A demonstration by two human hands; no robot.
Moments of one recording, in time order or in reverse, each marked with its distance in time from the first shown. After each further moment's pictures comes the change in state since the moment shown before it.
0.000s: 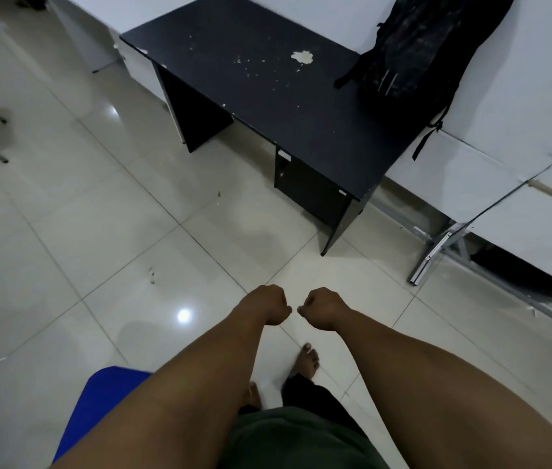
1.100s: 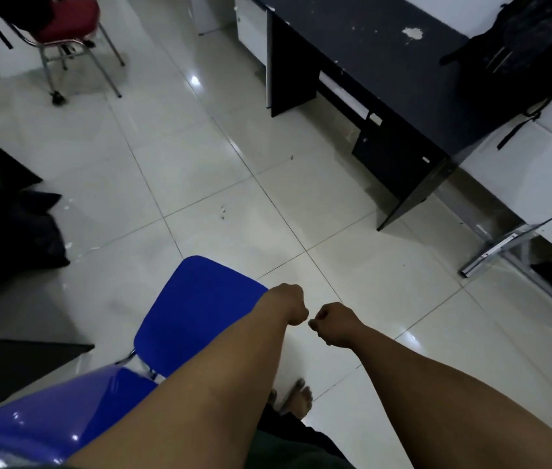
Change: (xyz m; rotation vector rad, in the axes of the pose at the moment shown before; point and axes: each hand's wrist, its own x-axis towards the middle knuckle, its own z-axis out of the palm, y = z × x) left_hand -0.190 -0.148 0.185 -0.039 0.018 -0.121; right_hand -0.178 -0.014 0.247 -0.116 -0.122 -0.069
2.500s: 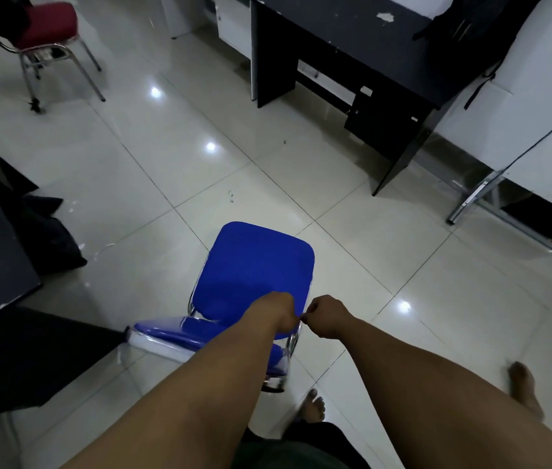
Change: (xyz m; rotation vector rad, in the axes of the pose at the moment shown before) left_hand -0.187 -0.212 0.115 0.119 -0.051 0.145; right_hand -0.139 -0.118 0.248 0.104 0.095 0.042
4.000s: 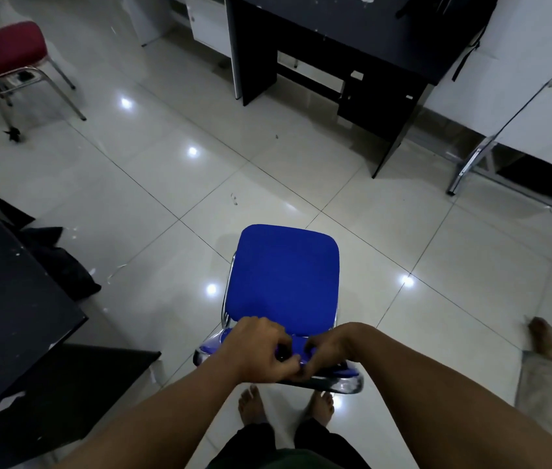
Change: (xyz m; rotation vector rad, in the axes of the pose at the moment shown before) left_hand -0.121 -0.145 -0.006 0.119 0.415 0.566; right_hand -0.040 -0.102 0.067 -0.243 -0.575 0.128
